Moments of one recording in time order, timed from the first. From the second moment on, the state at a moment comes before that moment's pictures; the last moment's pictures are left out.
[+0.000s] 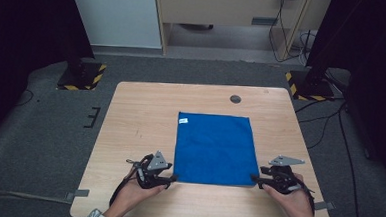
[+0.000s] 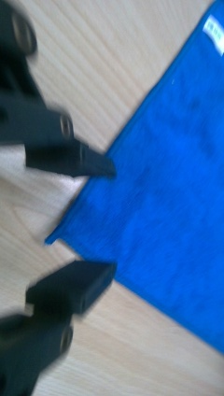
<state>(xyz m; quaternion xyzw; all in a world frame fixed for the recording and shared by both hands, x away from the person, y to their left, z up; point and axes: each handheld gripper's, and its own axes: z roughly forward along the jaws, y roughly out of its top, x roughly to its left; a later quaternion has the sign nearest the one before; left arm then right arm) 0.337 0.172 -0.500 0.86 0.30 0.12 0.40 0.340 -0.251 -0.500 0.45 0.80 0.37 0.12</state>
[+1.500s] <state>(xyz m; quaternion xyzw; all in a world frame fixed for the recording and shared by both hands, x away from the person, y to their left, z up) 0.408 0.165 -0.485 0.85 0.31 0.13 0.41 0.374 -0.210 -0.497 0.37 0.82 0.41 0.17</state>
